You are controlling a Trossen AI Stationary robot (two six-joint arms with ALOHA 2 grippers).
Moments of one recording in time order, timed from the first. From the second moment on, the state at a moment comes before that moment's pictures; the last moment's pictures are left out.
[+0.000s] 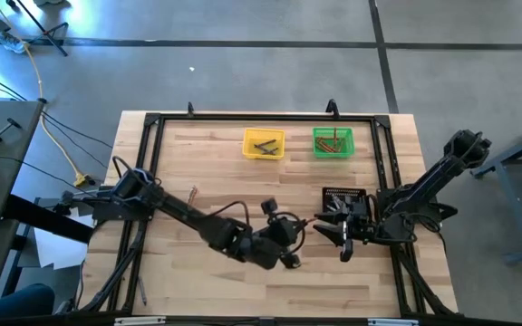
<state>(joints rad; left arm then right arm) -0.44 2.01 1.71 -0.15 -0.87 -0.15 0.78 1.17 0.49 0.73 0.95 0.39</state>
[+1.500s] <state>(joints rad) -0.40 2.01 1.71 -0.11 -0.77 -0.10 0.69 1.17 0.49 0.79 0.95 0.27</state>
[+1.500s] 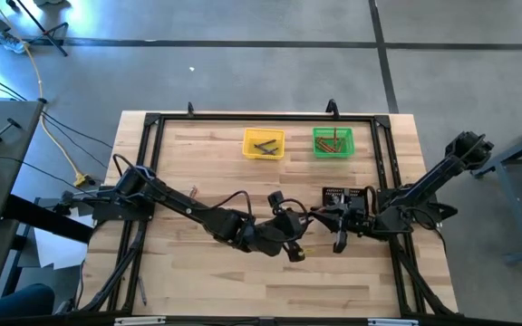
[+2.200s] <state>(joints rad) -0.44 2.01 1.71 -0.38 -0.72 -0.41 0.33 0.72 0.49 -0.41 1.02 0.67</state>
